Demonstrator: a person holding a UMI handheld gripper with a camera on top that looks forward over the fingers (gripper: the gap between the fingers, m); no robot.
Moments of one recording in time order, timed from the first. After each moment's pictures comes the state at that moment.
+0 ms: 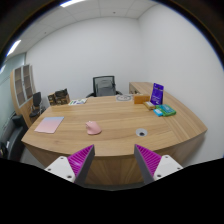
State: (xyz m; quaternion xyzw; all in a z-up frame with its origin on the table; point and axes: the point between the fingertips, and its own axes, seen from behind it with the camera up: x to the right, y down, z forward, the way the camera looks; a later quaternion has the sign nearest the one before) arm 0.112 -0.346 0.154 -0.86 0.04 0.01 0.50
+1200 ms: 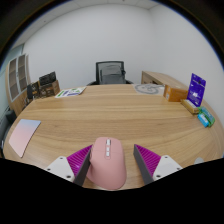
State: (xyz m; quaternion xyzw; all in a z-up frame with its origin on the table) arm 0.033 -0.011 -0.008 -0.89 0.02 0.01 0.46
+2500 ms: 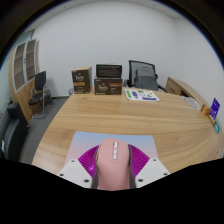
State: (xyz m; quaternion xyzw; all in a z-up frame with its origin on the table) arm -0.409 0.038 0.026 -0.90 -0.01 -0.02 0.44
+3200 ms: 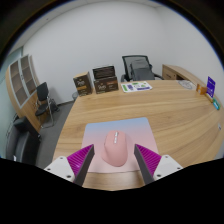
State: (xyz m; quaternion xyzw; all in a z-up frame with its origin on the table) arm -0.419 -0.052 0.062 -0.90 0.06 0.06 0.42
